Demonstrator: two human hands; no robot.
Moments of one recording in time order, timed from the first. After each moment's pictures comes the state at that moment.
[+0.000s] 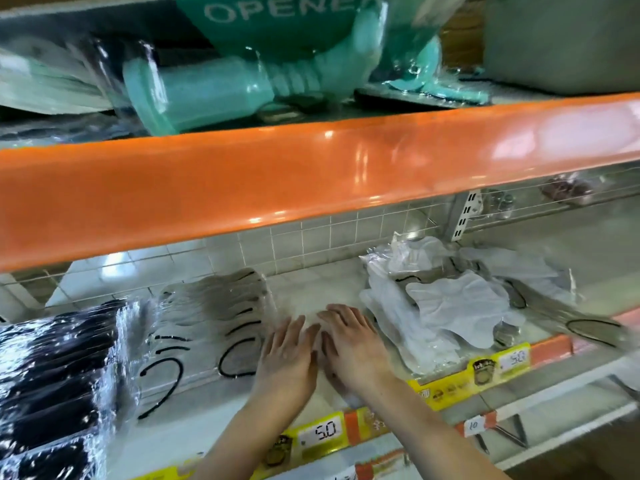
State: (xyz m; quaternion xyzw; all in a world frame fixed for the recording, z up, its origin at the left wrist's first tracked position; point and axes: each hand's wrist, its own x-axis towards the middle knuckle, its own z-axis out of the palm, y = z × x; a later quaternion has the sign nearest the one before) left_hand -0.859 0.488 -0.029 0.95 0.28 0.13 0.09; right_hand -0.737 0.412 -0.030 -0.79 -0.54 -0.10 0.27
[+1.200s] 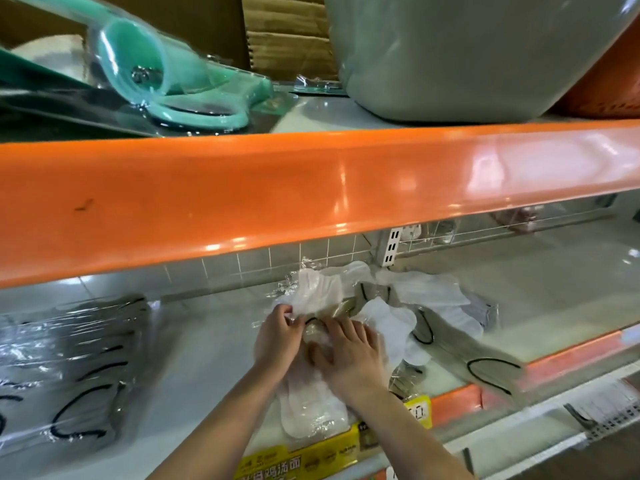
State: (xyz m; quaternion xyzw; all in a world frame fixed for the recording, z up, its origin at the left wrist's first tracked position) left_hand -0.635 0.455 -0.036 0.76 0.45 0.24 0.40; right_hand -0.571 0.331 -0.029 -0.87 -0.45 0.01 0.18
